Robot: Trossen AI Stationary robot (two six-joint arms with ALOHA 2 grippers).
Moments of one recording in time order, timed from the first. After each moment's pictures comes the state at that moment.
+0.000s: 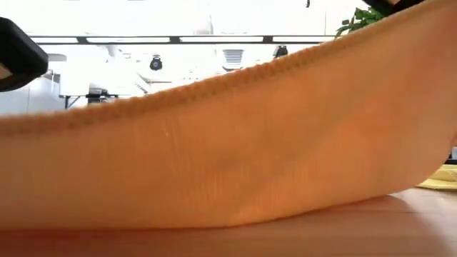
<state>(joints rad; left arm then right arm) -0.80 1.61 0.91 -0.08 -0.09 -0.78 0.77 1.87 1.39 -0.60 0.25 0.52</state>
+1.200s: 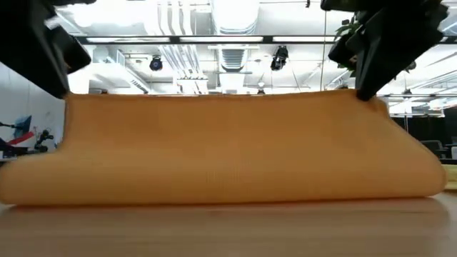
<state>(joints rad) -0.71 1.43 0.87 -0.43 -0.40 -0.80 0.51 1.58 1.06 -0.62 0.21 0.44</state>
